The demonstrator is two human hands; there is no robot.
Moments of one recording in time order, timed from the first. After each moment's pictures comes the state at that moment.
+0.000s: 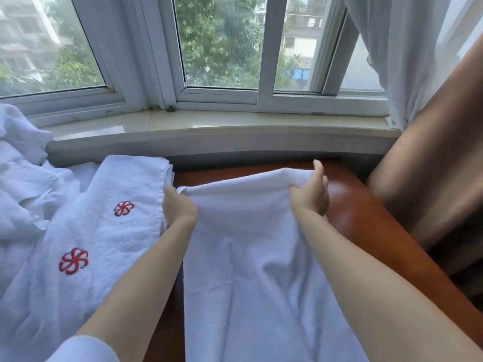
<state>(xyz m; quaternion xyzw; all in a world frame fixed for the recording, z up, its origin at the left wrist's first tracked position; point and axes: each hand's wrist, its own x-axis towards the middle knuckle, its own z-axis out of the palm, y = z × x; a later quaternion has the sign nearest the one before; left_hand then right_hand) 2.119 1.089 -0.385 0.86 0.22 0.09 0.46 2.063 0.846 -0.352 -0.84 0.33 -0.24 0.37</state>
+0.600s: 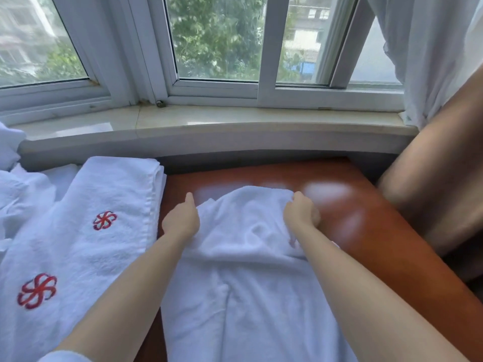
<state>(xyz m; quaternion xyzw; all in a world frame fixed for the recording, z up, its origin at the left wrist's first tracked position) 2.163 1.085 -0.428 0.99 0.01 -0.10 0.12 2.106 0.838 -0.400 -0.92 0.35 0.01 0.19</state>
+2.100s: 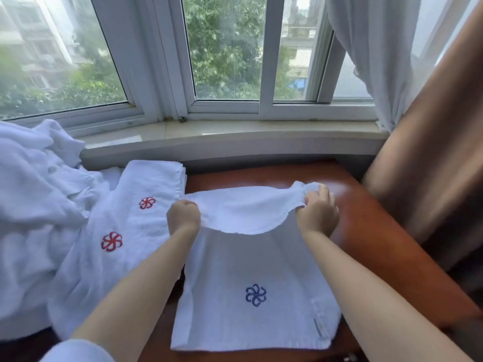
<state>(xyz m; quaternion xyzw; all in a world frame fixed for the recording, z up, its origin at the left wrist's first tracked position) 2.053 1.115 -0.358 0.85 0.20 0.05 0.49 1.980 0.863 -0.351 -0.90 0.27 -0.28 0.19</state>
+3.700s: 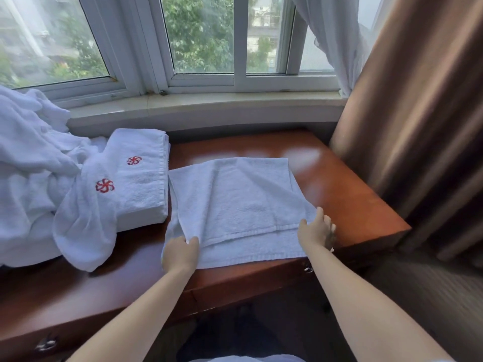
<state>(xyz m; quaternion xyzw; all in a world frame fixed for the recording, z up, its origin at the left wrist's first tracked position) 1.850 1.125 -0.449 0.93 0.16 -0.04 0.34 1.803 0.840 -0.439 -0.86 0.42 -0.11 0.28</state>
